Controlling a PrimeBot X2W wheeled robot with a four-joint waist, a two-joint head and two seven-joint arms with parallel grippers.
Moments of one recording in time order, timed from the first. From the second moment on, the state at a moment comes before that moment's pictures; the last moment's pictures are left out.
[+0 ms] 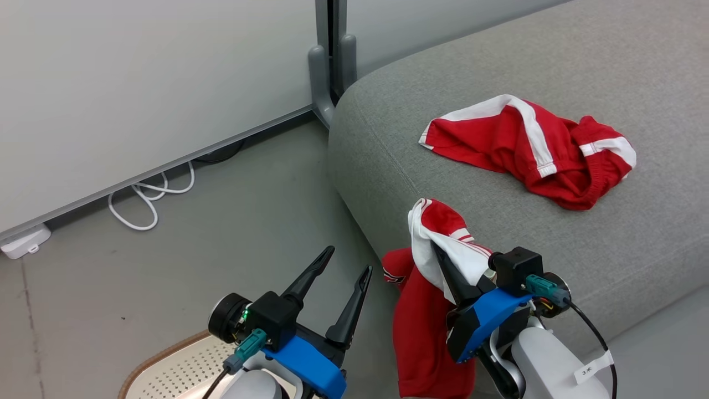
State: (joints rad) left arm -0.25 0.13 -0.60 0.34 -0.35 -0.13 -0.26; right arm -0.43 -0.05 0.38 0.67 0.29 0.13 -0.24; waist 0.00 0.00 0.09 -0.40
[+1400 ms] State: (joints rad) left arm -0.28 0.20 -0.59 0.30 -0.33 -0.13 -0.26; right arm -0.57 -0.05 0.30 0.57 0.29 0.13 -0.23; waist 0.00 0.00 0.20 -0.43
